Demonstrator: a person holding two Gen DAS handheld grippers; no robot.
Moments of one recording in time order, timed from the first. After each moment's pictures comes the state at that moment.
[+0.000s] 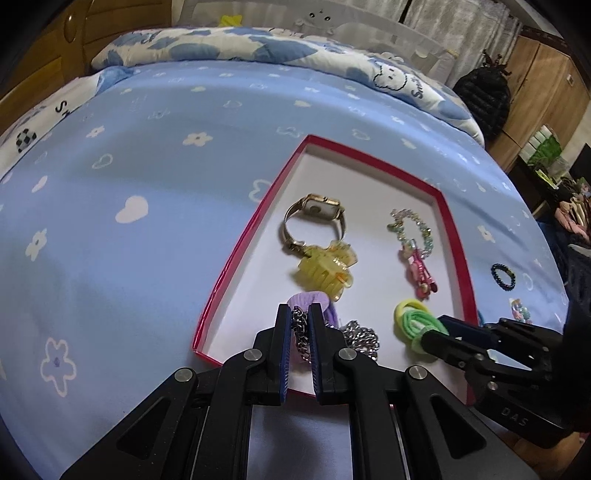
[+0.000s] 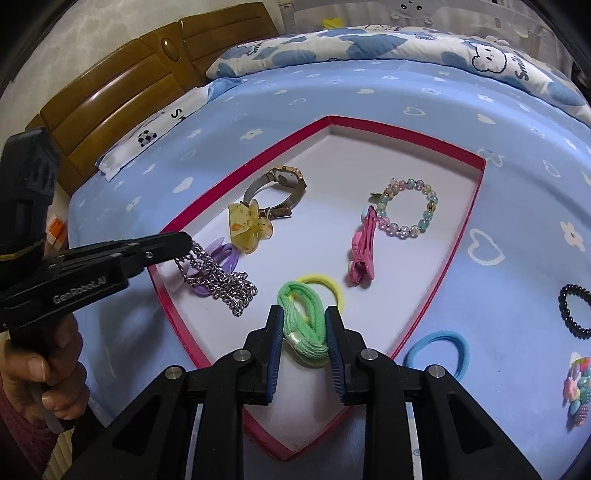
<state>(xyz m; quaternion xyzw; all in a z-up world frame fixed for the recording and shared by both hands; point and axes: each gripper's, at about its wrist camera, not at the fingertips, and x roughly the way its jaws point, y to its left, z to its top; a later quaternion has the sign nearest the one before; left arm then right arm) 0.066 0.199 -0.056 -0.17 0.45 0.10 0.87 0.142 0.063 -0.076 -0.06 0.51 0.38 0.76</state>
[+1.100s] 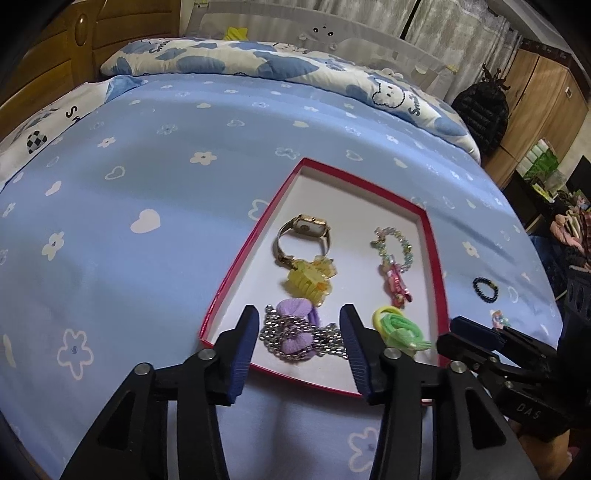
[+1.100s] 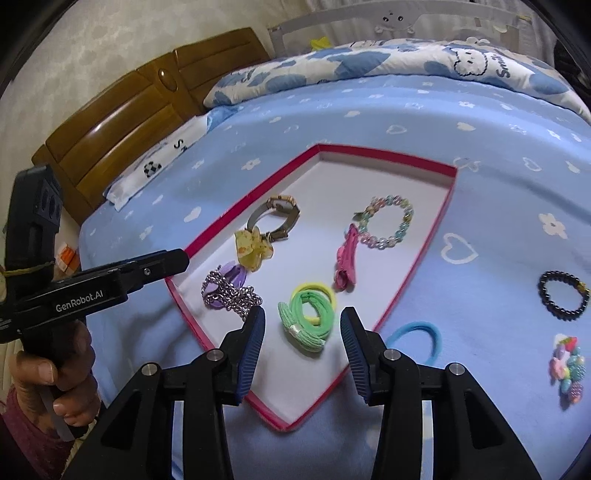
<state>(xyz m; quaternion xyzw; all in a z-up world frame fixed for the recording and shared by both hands) 0.042 0.196 -0.026 -0.18 0.42 0.10 0.88 0.140 0.030 -0.051 0.00 0.49 0.38 0.78</state>
